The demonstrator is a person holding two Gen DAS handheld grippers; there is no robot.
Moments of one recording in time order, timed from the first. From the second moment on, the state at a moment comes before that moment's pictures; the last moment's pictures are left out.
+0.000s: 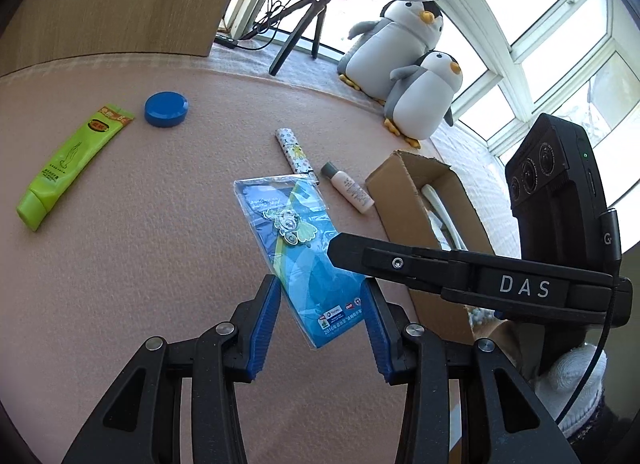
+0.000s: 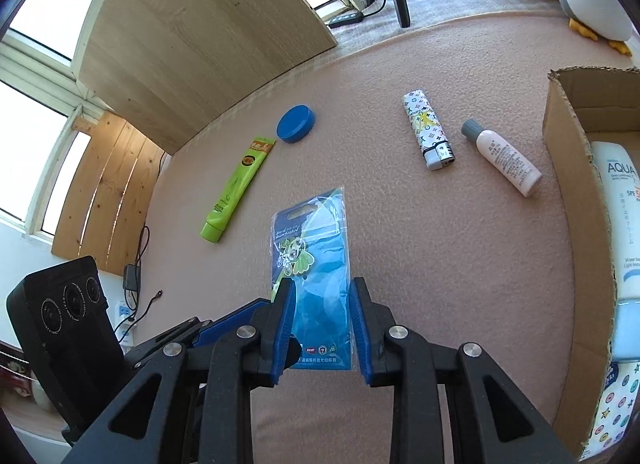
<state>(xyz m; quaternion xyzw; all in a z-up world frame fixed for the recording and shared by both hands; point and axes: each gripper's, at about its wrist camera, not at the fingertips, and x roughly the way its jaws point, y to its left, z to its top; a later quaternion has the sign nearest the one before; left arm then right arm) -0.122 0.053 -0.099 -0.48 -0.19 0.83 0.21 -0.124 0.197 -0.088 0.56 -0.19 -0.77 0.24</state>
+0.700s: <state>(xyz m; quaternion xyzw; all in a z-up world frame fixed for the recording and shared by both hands) -0.135 0.208 -0.071 -0.46 -0.13 0.81 0.33 -0.087 0.346 -0.042 0.50 -0.24 -0.82 0.13</state>
